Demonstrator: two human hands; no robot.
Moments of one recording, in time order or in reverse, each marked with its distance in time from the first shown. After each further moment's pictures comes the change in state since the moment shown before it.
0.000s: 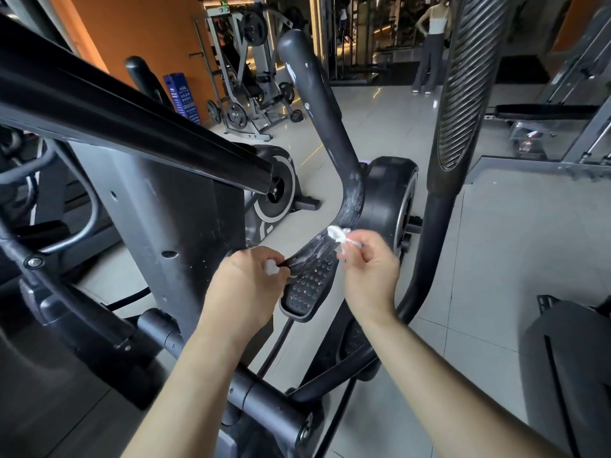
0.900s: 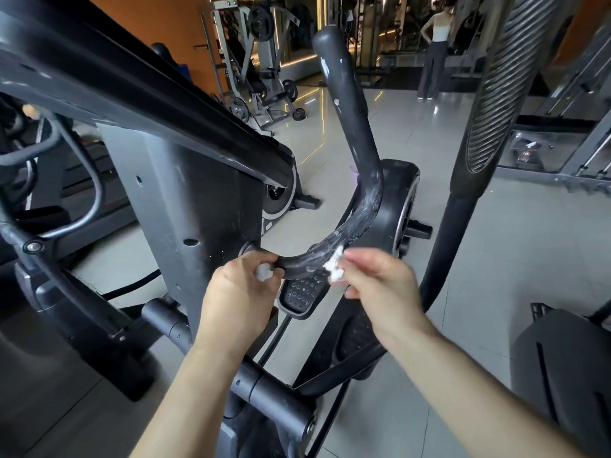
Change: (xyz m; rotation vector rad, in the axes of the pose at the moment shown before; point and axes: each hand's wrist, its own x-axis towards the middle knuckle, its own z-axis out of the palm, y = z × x) left_hand -0.012 -0.033 -0.010 -0.125 0.086 -0.043; right_hand -0.035 -0.057 -0.013 0.075 -0.209 0.353
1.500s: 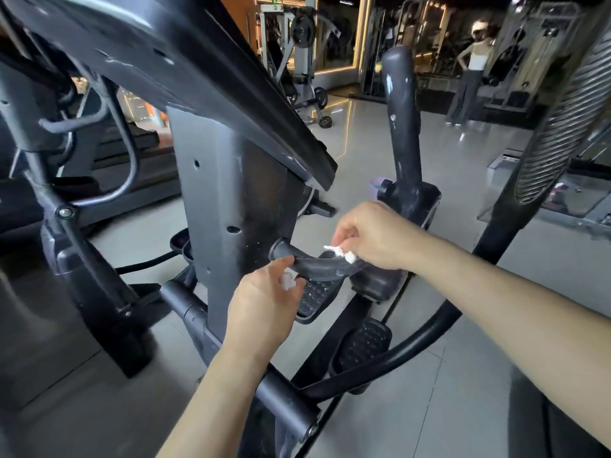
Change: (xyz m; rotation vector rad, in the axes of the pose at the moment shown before) left_hand -0.015 -0.016 0.000 0.033 0.005 -0.075; right_hand 0.072 -0.071 0.040 -1.200 -0.591 -0.459
